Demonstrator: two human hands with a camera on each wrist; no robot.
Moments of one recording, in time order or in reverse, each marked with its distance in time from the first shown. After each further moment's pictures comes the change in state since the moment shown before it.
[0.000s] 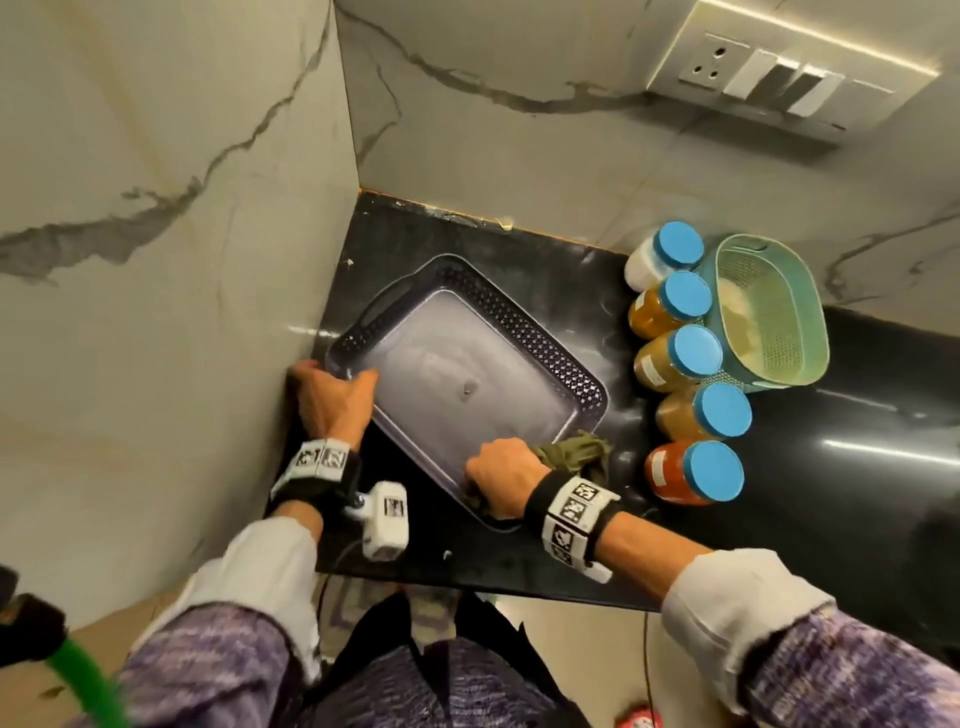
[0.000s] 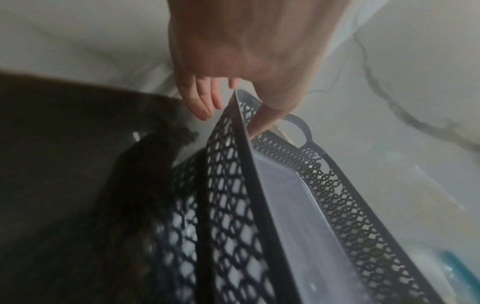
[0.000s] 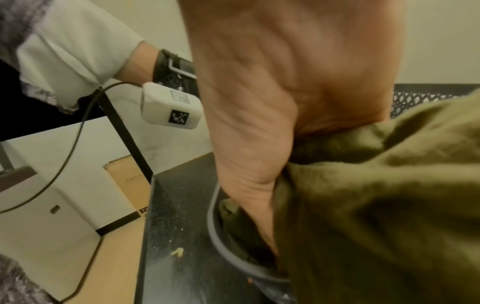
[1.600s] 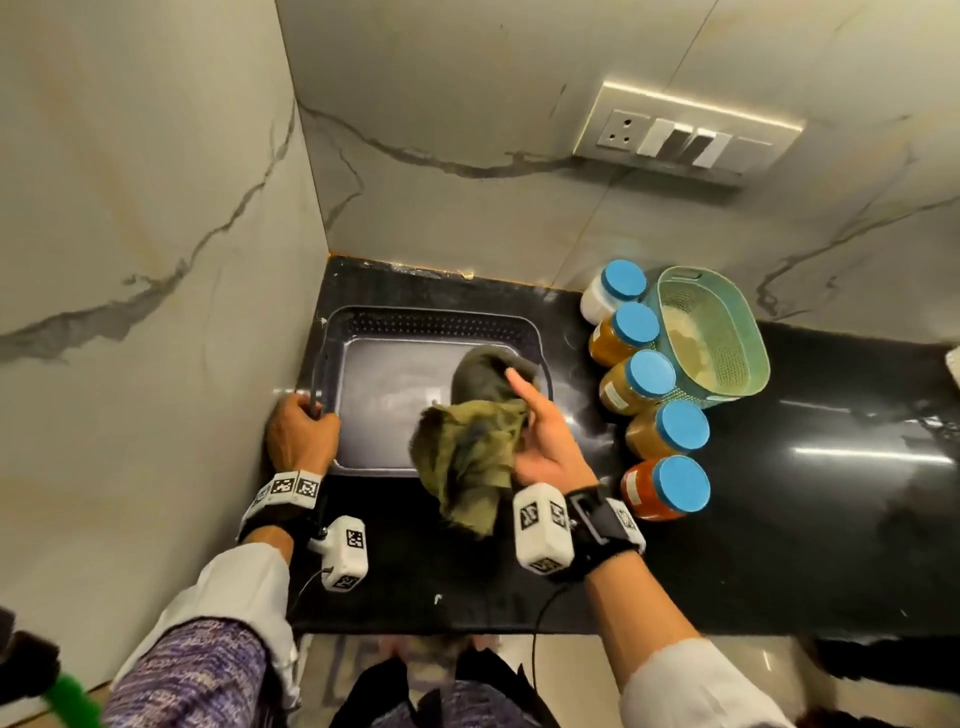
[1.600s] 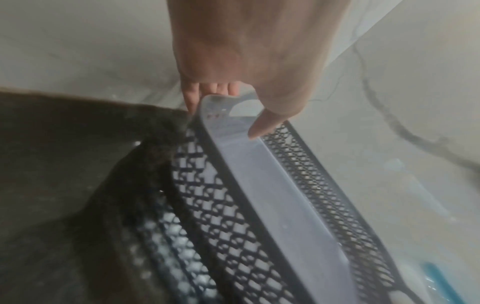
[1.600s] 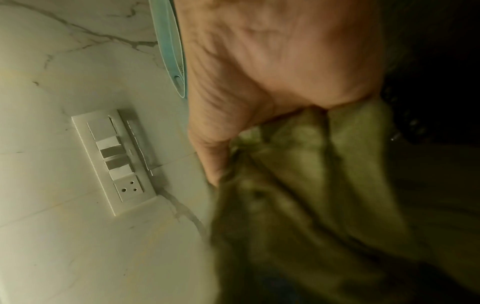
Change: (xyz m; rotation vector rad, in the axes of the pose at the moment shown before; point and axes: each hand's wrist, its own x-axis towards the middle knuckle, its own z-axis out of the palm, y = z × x) left_hand 0.029 0.006 -0.011 0.108 -0.070 0.247; right_hand -0.028 0.043 -0.046 2.671 0.294 0.099
